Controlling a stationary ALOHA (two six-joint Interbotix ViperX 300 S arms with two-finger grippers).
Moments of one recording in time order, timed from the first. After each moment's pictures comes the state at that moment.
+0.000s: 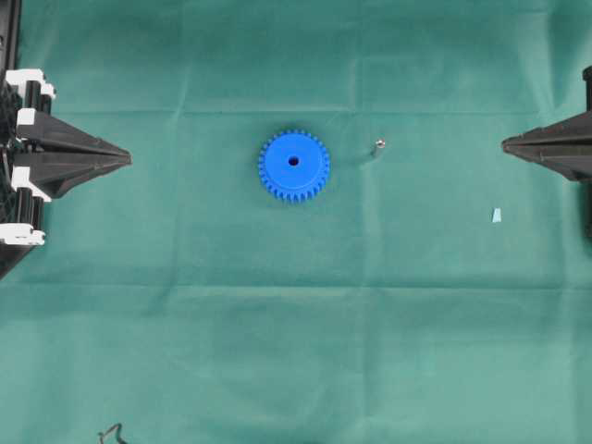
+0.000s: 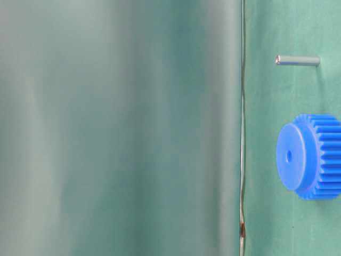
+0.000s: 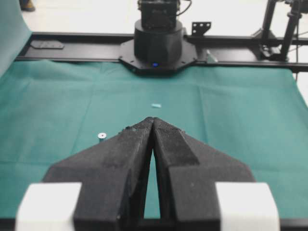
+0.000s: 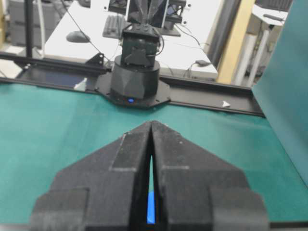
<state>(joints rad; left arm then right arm) 0.00 -0.97 1.18 0.00 -0.29 0.00 0.00 -0.96 1.17 0.00 -0.30 0.00</state>
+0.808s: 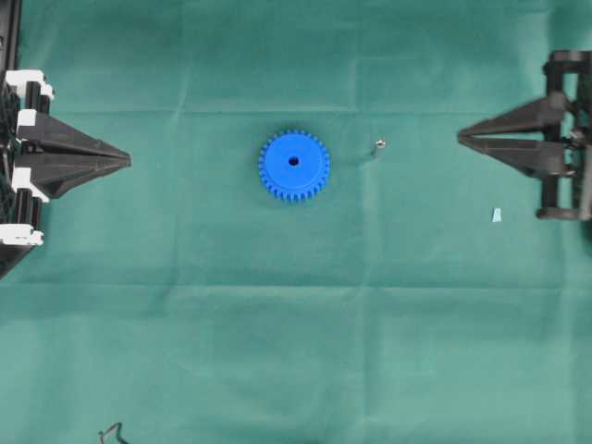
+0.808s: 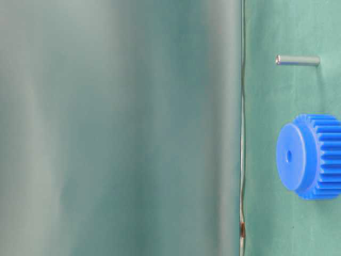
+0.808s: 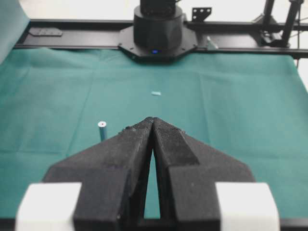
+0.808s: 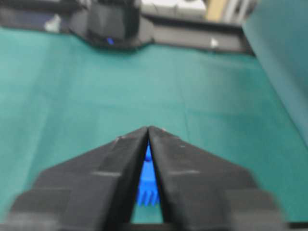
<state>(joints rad) 0.00 -0.98 1.17 0.01 -0.22 -0.01 -0.09 -0.73 1.11 0.01 -0.26 0.00</state>
